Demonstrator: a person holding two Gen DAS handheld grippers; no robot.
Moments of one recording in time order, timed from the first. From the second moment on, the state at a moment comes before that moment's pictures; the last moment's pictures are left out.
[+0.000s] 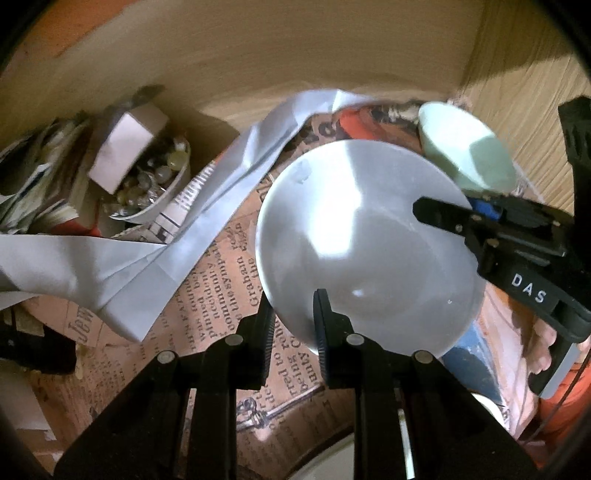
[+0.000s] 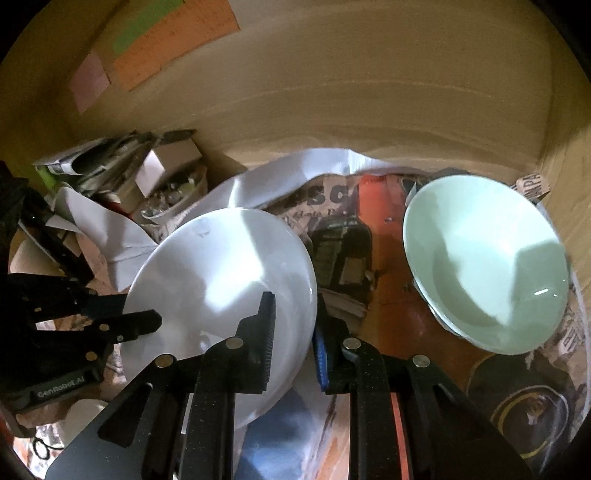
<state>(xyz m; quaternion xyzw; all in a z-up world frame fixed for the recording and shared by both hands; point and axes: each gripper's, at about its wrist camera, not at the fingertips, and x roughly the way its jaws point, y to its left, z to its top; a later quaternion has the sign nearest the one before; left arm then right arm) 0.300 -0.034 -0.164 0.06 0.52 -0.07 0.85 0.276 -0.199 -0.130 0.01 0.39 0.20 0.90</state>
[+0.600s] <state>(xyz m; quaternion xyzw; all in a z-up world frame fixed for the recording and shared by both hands) 0.225 0.009 -0.105 0.02 0.43 -0.06 0.90 0.213 -0.159 -0.074 -0.02 0.32 0.21 0.92</state>
